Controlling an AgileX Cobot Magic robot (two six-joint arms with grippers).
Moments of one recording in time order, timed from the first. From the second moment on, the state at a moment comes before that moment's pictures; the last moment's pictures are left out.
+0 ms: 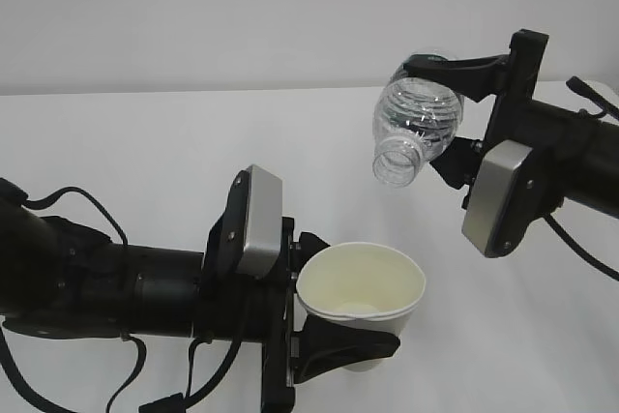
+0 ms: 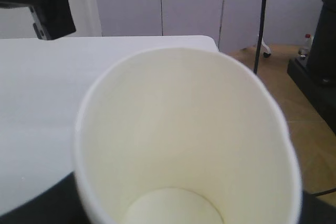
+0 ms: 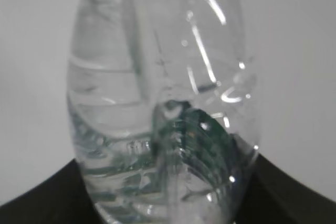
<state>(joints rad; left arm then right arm) -0.64 1.98 -0.71 1.00 -1.14 -0.32 0.14 1.67 -0.60 -0.82 -1.10 -1.07</state>
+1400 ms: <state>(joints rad) -0.64 1.98 -0.71 0.96 -1.14 -0.32 0.14 1.67 -0.60 -0.85 -1.11 -1.15</state>
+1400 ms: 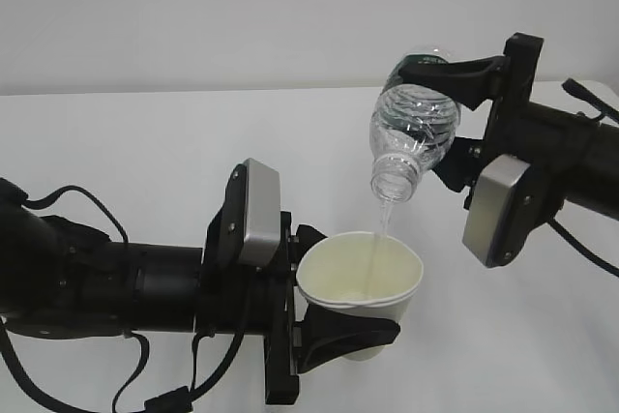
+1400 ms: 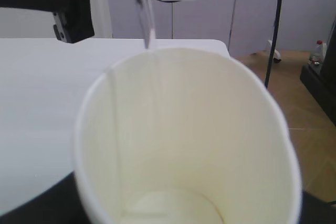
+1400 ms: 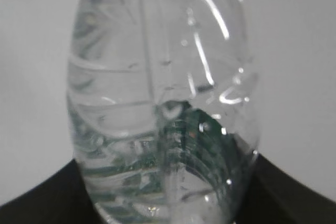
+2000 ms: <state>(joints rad) -0.64 1.98 -0.71 0.95 -1.14 -0.32 0.14 1.67 -0.60 -0.87 -1.11 -1.15</state>
